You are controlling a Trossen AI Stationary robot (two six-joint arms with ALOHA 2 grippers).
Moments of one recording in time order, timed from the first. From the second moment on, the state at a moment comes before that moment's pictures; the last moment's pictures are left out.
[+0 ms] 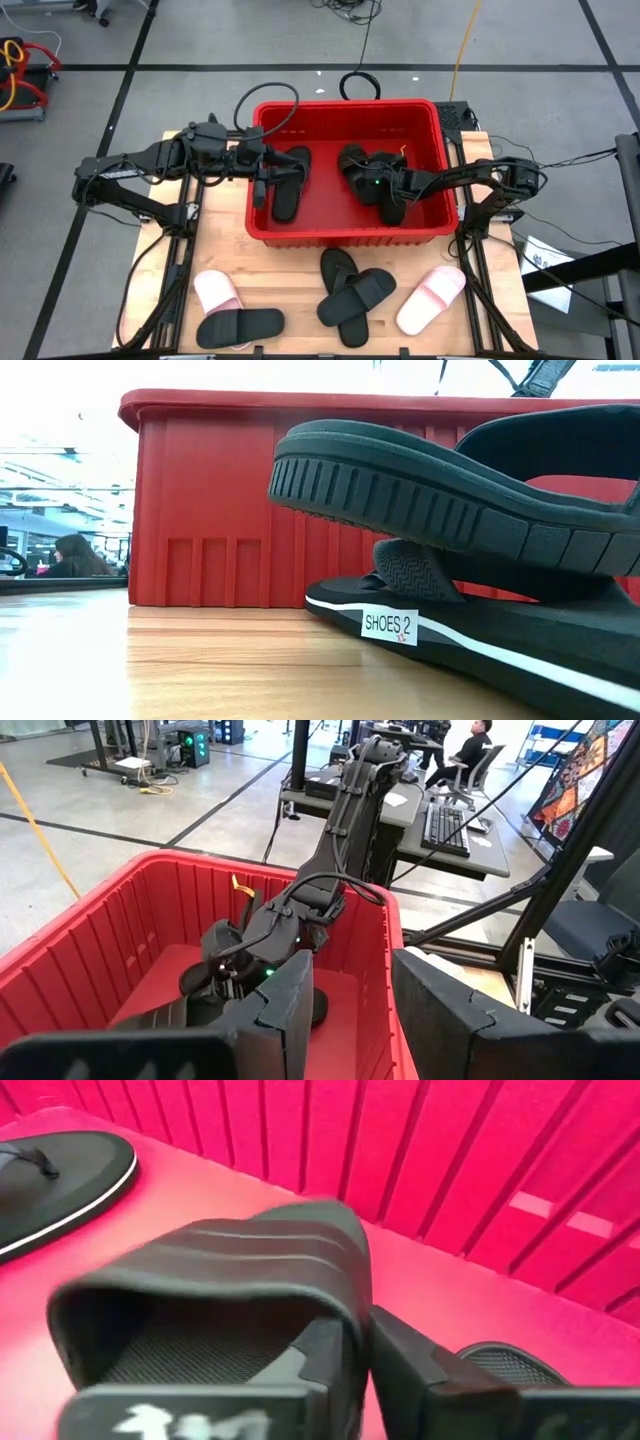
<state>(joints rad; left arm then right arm) 0.06 1.19 1.40 -0.42 -0.01 -0.15 -0.30 1.59 0.67 0.19 0.70 0.45</state>
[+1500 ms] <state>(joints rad) 0.24 1.29 1.40 -0.54 0.08 -0.18 -0.29 1.04 0.67 0.10 0.39 -0.18</state>
